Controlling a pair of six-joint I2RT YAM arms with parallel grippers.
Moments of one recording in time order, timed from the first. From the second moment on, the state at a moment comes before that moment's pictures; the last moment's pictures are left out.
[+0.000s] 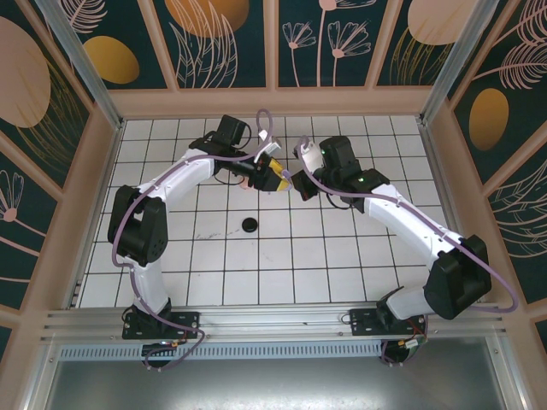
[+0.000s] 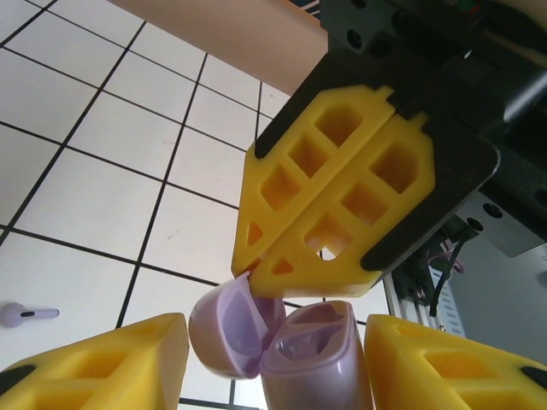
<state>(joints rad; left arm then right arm) -0.46 1.90 1.56 -0.56 1.13 0.30 0.57 1.41 1.15 -0.43 -0.28 0.00</state>
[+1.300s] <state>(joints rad) -0.46 1.90 1.50 -0.48 1.15 0.22 0.56 1.41 1.15 -0.43 -0.26 0.00</state>
